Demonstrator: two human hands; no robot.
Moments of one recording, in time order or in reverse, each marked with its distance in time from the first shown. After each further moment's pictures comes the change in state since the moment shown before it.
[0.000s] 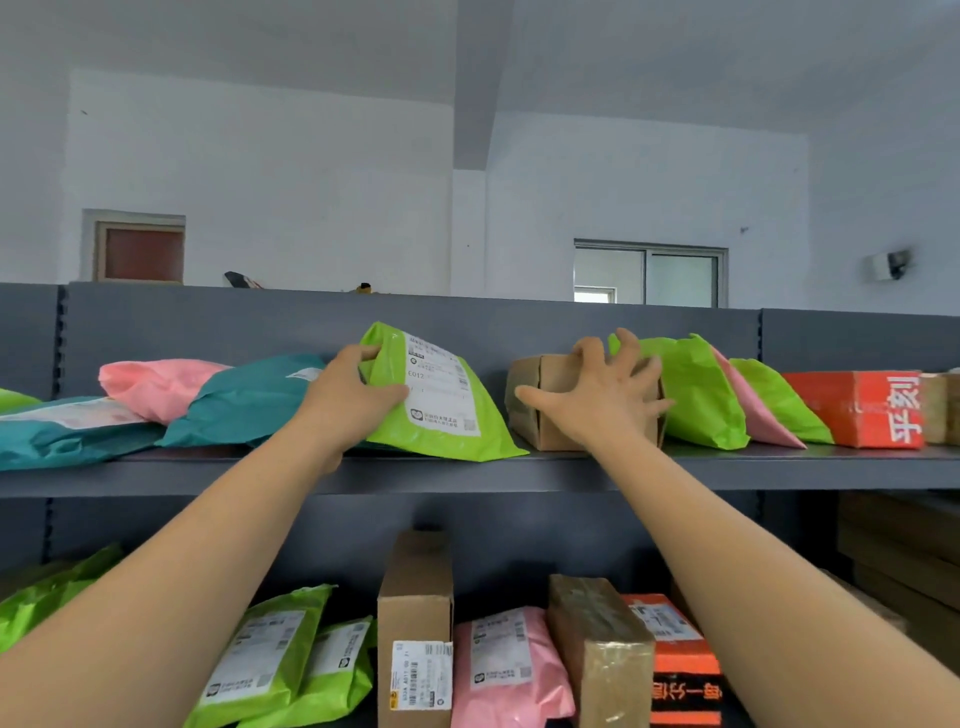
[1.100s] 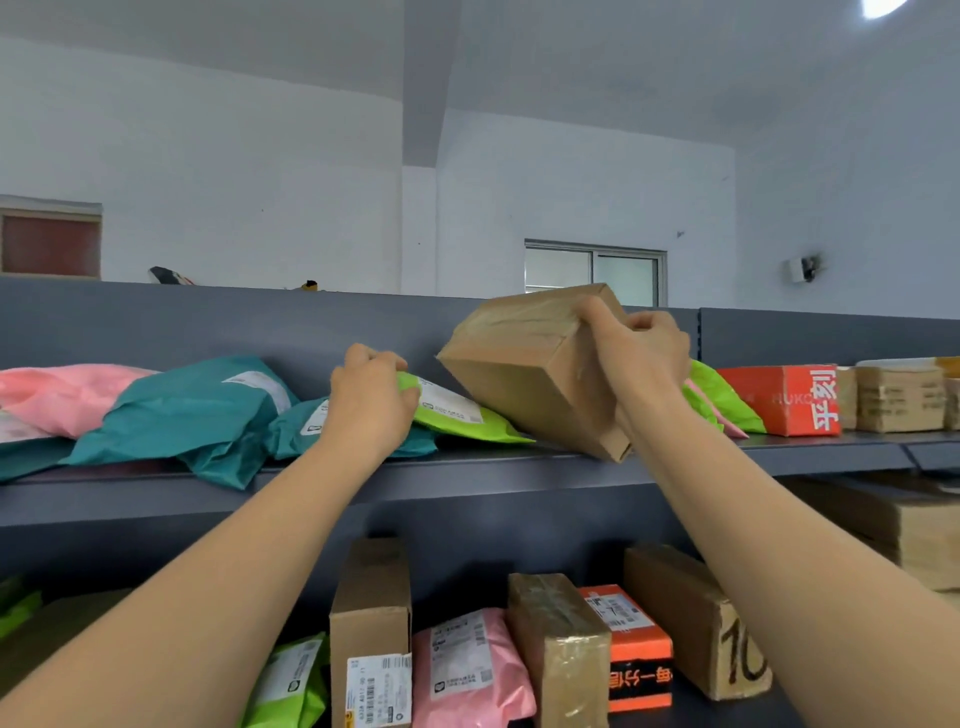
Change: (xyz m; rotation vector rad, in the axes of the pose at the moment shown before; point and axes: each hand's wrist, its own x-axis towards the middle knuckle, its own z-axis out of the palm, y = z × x) left_hand 0.018 0.009 0.058 0.497 0.017 0.262; right_hand 0.000 0.012 -0.068 0.757 0.271 0.328
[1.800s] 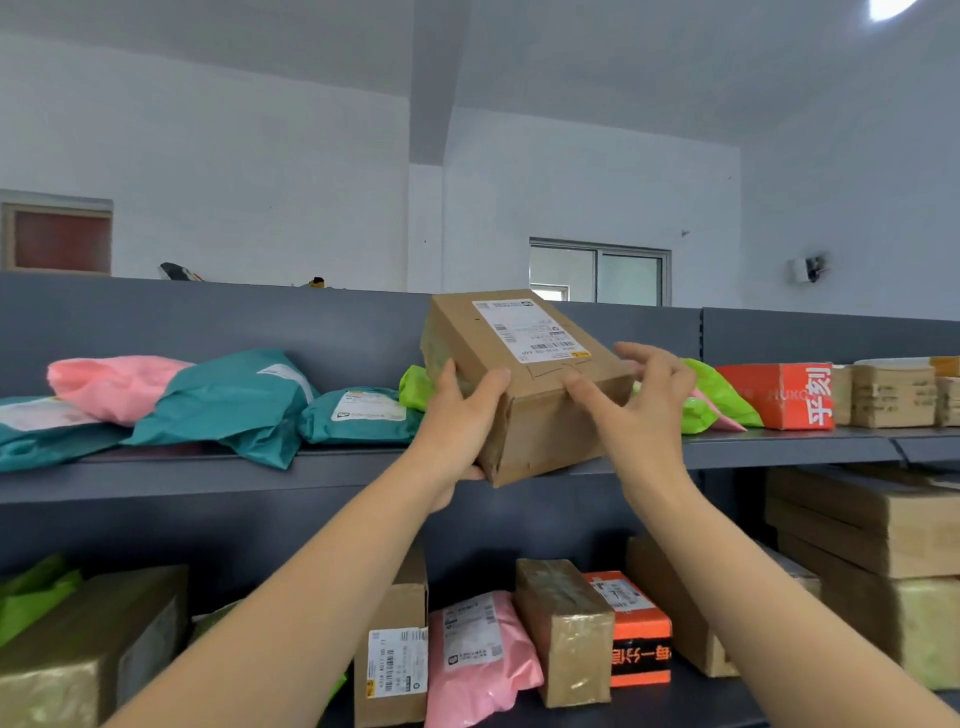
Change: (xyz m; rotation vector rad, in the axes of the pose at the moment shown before) left_hand -0.065 0.050 -0.010 -1.059 -0.360 -0.286; right_hand -0.061 0.034 -0.019 0.059 -0.176 -0.334
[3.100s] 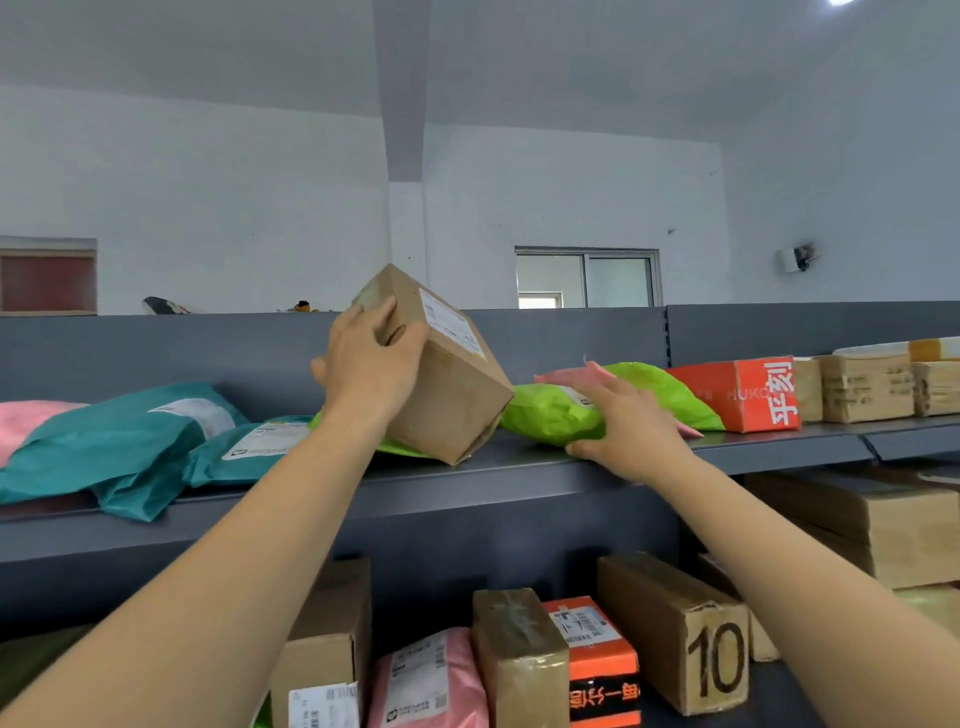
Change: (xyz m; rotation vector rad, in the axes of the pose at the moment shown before) left_hand 0.075 0.027 0.030 0.495 0.485 0.368; right_hand 0.086 0.091 -0.066 -0.845 -0.454 -0.121
